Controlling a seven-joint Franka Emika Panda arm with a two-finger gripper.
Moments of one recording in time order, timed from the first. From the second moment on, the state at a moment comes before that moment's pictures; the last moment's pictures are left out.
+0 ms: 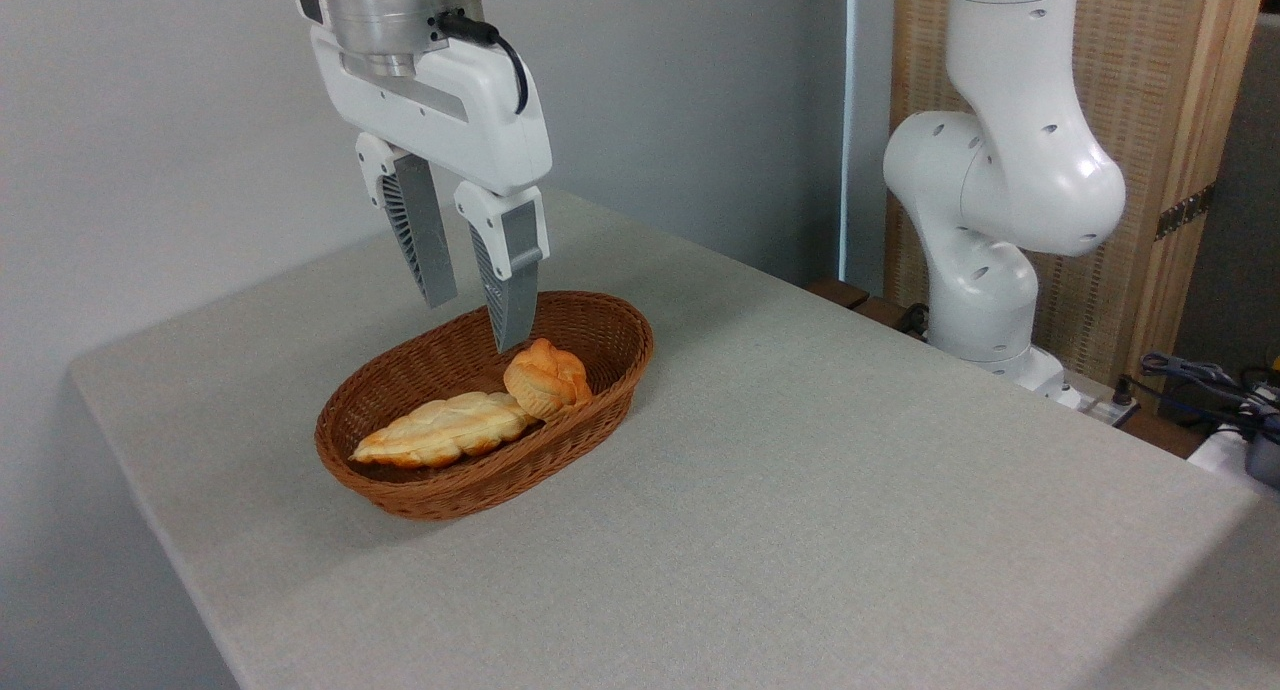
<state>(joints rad) -0.05 0.04 -0.03 -1.55 -0.07 1.61 0.63</state>
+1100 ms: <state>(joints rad) -0.05 -0.03 -0.20 -1.85 -0.11 1.93 0.63</state>
